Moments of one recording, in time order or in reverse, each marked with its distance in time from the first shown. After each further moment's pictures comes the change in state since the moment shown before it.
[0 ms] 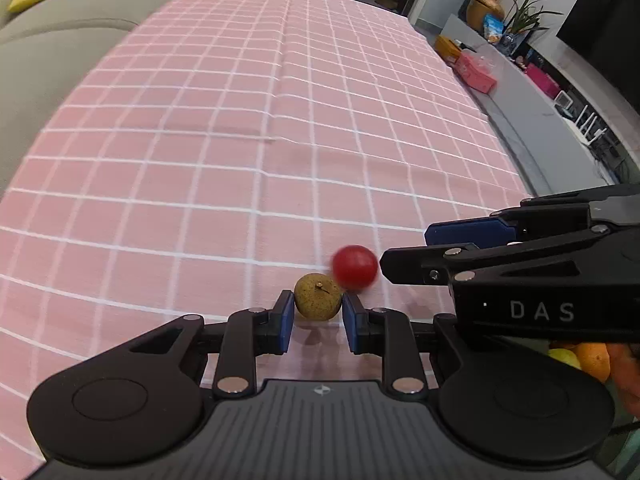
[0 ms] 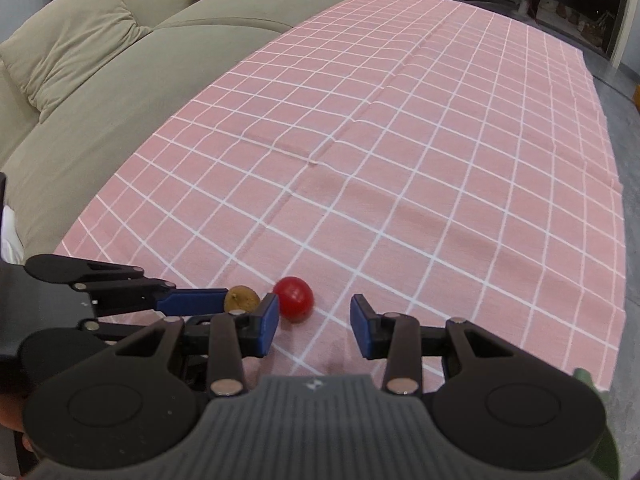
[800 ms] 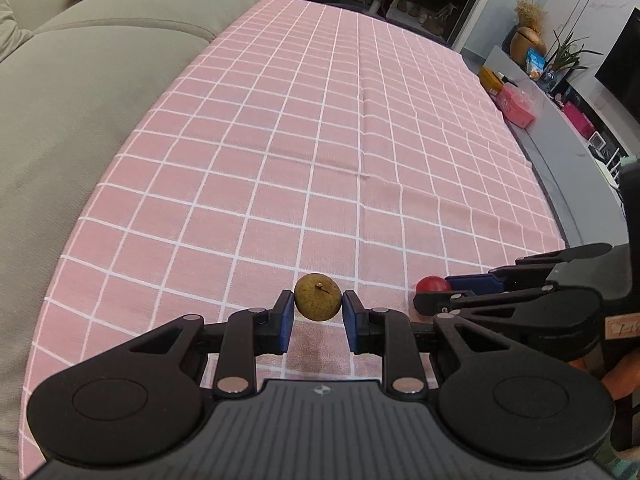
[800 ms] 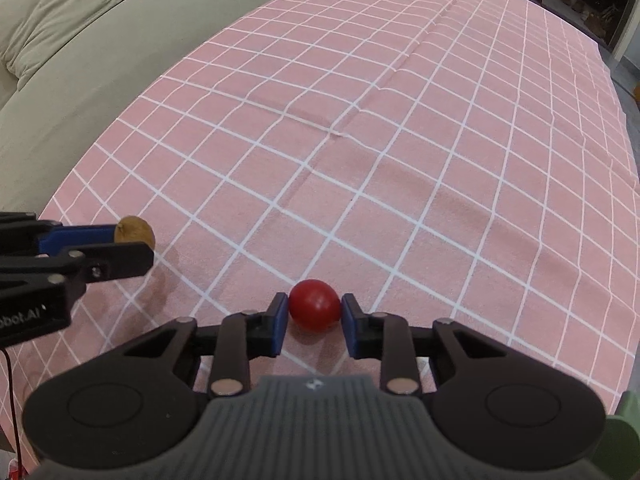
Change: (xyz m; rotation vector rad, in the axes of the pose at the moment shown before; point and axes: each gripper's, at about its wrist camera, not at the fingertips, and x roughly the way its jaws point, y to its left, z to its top) left arm -0.045 0.050 0.007 -0.109 -0.051 0.072; right arm 0.044 0.031 0.012 -0.036 0.111 -0.071
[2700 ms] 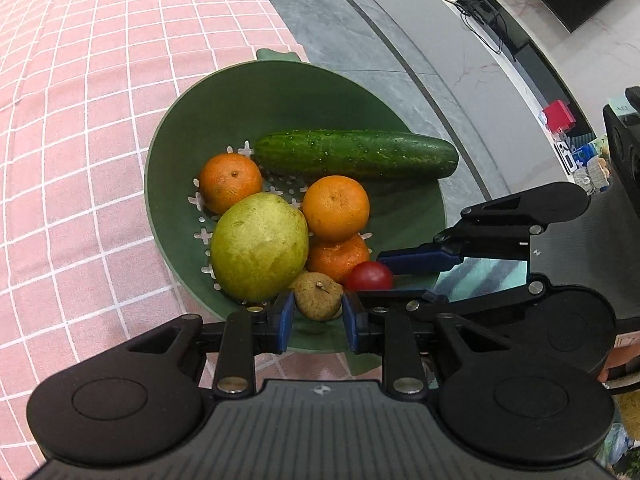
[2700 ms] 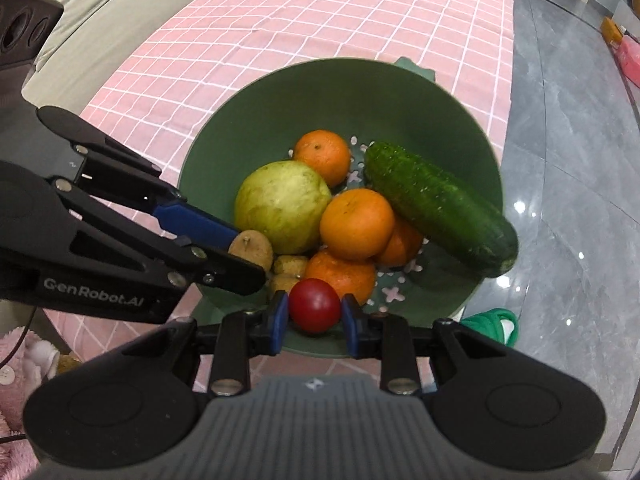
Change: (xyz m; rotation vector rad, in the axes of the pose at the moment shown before) left arm 0.026 -0.211 -0.073 0.408 0.399 -0.364; right arm -0.139 -0.082 -0.185 0.104 0.075 0.024
